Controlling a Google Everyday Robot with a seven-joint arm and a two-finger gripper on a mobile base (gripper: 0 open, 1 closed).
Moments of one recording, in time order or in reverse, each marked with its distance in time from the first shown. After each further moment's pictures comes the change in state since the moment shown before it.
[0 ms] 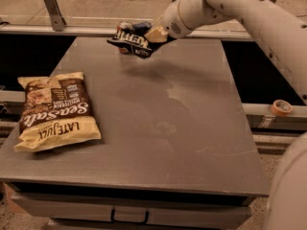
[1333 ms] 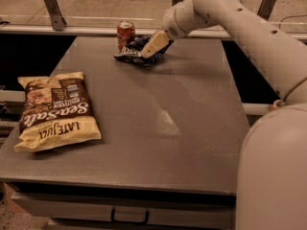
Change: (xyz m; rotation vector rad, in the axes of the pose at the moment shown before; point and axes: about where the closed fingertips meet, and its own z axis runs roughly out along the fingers) arm 0.028 -0.052 0.042 0.106 0.042 -0.037
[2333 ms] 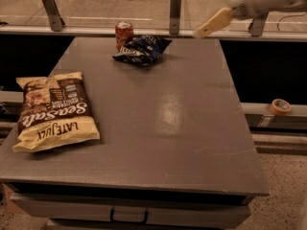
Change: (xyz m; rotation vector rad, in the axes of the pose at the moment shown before) arm 0.034 -0.057 -0.169 0.069 -0.139 0.024
